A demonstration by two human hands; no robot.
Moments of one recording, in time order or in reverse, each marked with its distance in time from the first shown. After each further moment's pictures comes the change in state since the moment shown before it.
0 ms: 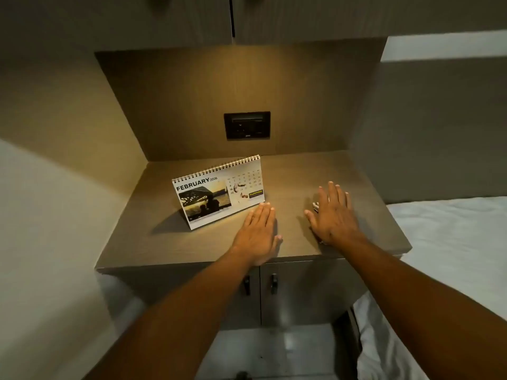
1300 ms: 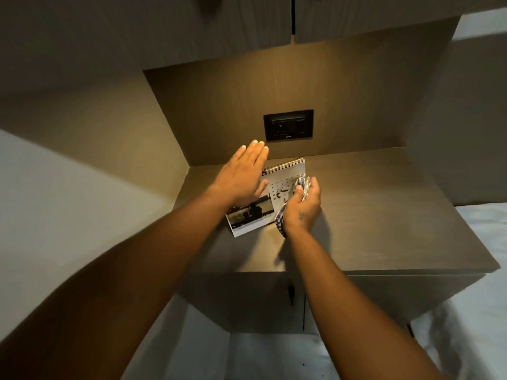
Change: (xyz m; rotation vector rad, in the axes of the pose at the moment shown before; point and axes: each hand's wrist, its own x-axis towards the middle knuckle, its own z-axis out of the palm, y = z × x) left_hand 0.026 -0.135 -0.160 0.350 0.183 0.060; right_hand 0.037 -0.212 -0.004 1.430 0.439 0.543
